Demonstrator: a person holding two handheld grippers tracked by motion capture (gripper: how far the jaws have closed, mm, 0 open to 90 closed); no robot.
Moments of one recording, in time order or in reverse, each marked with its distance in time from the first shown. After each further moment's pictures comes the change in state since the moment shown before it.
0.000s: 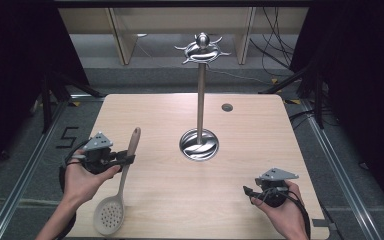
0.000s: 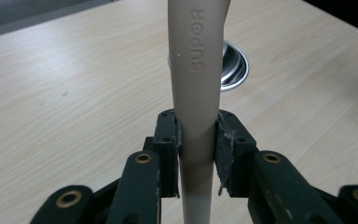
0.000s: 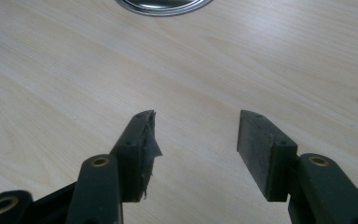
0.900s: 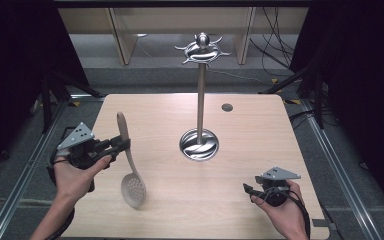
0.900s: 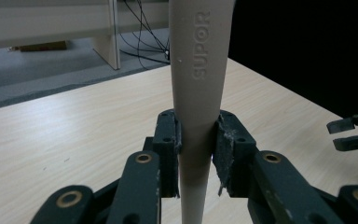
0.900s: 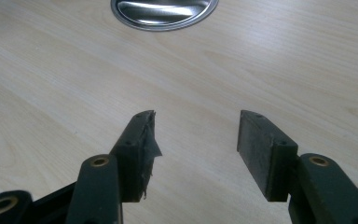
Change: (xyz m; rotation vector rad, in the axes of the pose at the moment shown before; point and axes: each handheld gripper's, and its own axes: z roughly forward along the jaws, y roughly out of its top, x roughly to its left) left arm -0.001 0.022 -0.023 -0.282 -0.031 -0.028; right arm -0.001 0.001 -0.001 -0.053 -0.007 0.003
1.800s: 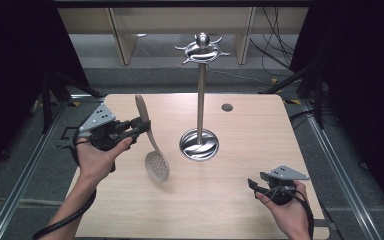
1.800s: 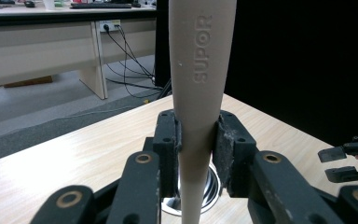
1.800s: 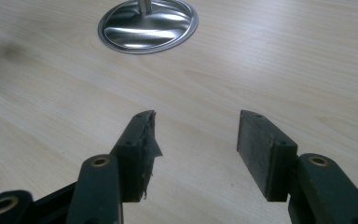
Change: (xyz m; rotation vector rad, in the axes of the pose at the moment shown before) left arm -0.020 0.039 0.040 -0.068 -0.052 0.068; right arm -0.008 -0.001 -0.007 -0.087 -0.025 0.061
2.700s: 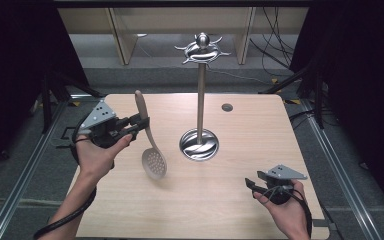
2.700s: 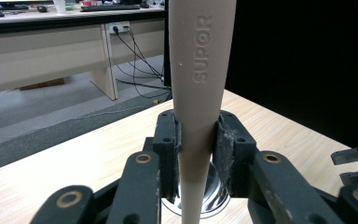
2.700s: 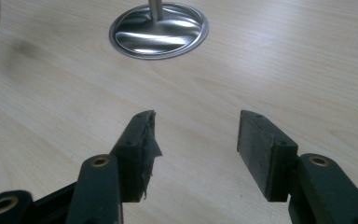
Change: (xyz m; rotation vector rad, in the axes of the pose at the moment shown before) left arm 0.000 0.006 0.000 0.009 0.040 0.023; right arm 0.006 0.004 0.001 0.003 0.034 -0.019
